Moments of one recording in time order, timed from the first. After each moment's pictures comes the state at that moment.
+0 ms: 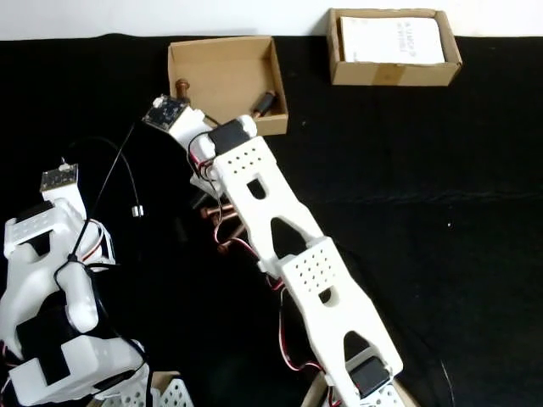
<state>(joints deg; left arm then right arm) -34.4 -5.1 43.2 60.6 -5.0 -39.6 62.6 -73.5 88.7 26.6</state>
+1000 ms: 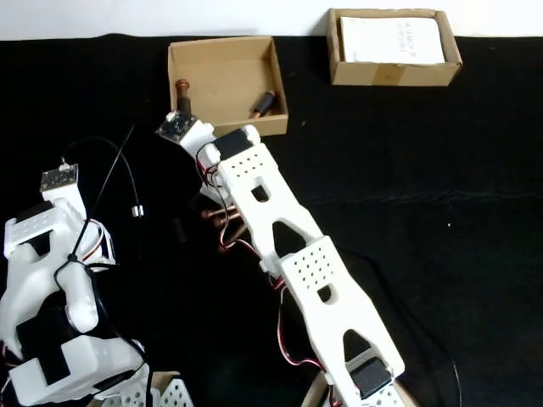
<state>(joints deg) -34.4 -5.1 43.2 60.6 -5.0 -38.6 69.0 -71.6 87.3 26.6</state>
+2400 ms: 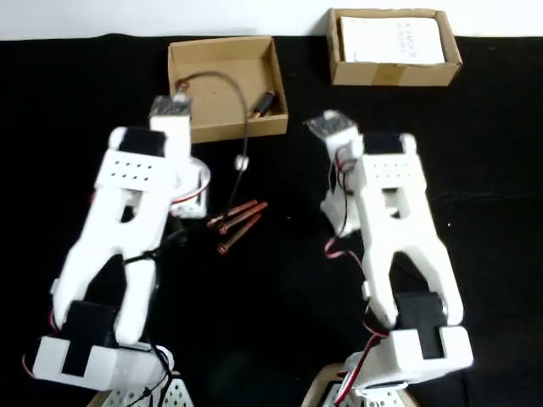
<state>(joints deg) 3.6 -4.8 10.1 88.4 15.3 -11.8 0.8 13.5 82.3 21.1</state>
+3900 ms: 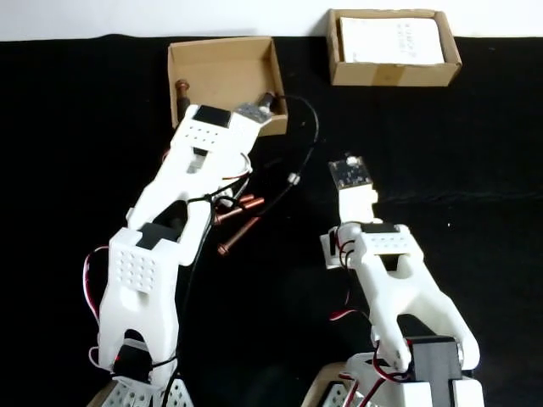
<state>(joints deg) 9.5 38.2 -23.9 90.1 -10.2 -10.3 -10.5 54.9 35.8 9.0</state>
